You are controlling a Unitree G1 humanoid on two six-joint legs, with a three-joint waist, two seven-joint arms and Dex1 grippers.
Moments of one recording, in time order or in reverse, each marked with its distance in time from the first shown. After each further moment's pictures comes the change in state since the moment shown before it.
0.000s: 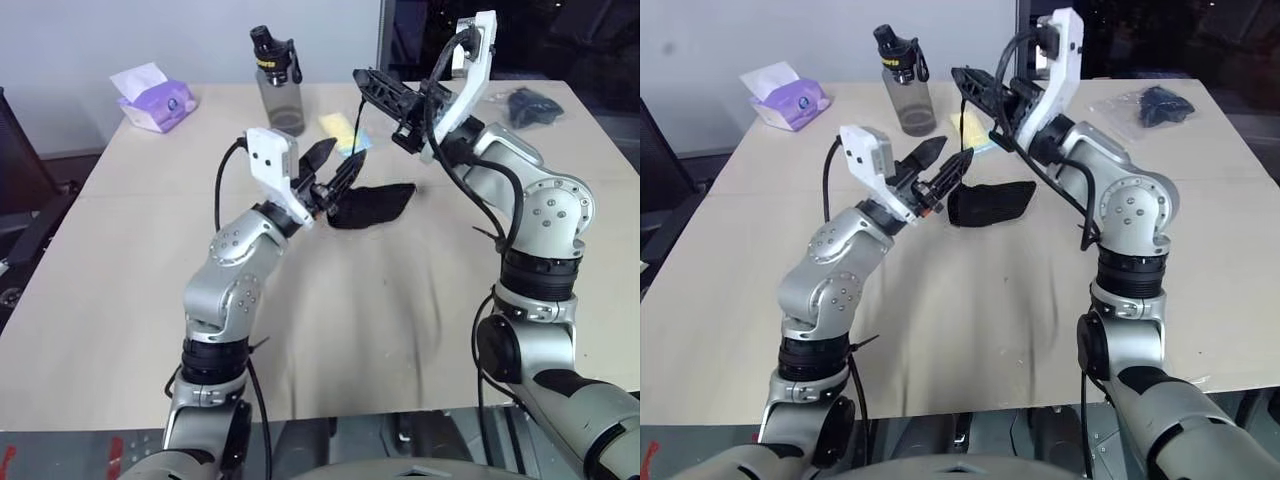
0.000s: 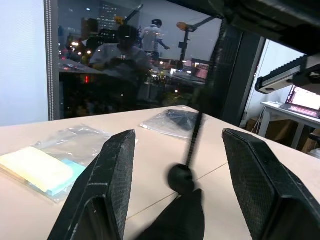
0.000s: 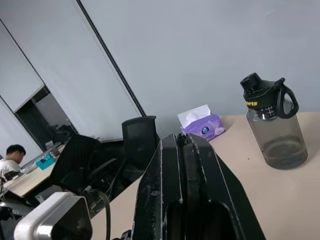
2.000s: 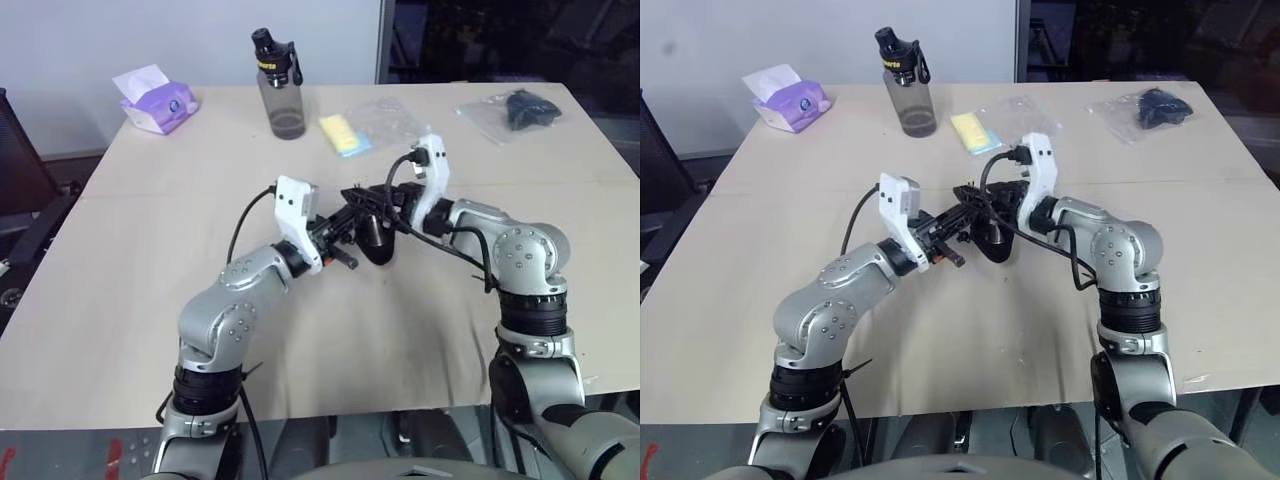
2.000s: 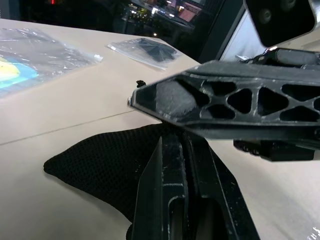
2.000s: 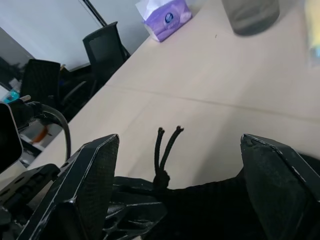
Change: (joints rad) left arm 0.149 0.023 -0.030 -0.126 -0.129 0.293 0.029; right arm 0.231 -0.029 0.110 0.021 -0.124 0.172 0.077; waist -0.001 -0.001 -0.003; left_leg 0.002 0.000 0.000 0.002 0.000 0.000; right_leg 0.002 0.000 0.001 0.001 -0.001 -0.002
